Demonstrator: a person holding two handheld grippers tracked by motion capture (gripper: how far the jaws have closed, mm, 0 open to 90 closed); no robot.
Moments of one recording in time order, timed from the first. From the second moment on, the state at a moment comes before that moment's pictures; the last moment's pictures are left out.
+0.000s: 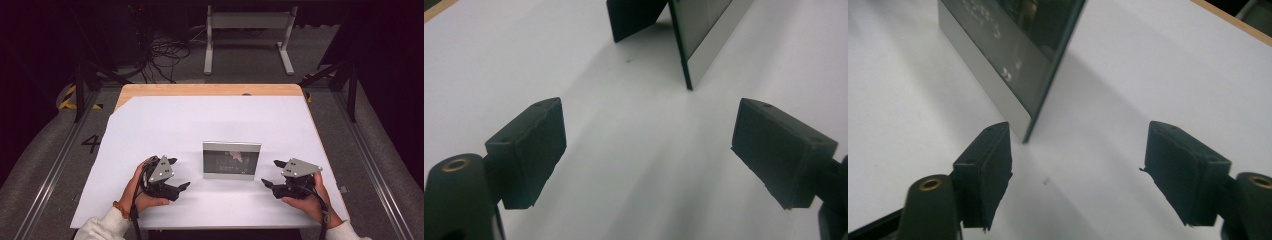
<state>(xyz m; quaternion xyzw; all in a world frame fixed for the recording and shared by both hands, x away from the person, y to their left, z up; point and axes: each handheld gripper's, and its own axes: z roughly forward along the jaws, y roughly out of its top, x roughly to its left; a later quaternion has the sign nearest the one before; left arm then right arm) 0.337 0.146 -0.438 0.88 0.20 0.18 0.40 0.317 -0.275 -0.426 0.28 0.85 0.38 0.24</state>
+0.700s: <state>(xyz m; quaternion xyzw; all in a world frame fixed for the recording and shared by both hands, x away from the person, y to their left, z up) 0.315 0.218 -0.452 0.84 0.28 0.18 0.43 0.298 -0.328 -0.438 0.34 0.82 0.39 0.26</state>
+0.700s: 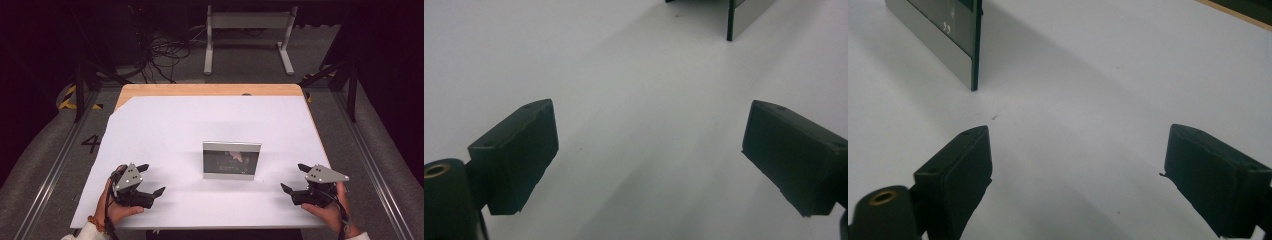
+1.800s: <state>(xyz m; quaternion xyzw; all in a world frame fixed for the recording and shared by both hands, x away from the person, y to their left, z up) 0.318 0.220 -0.454 0.84 0.29 0.18 0.43 0.295 -0.331 -0.445 0.34 0.83 0.37 0.25</state>
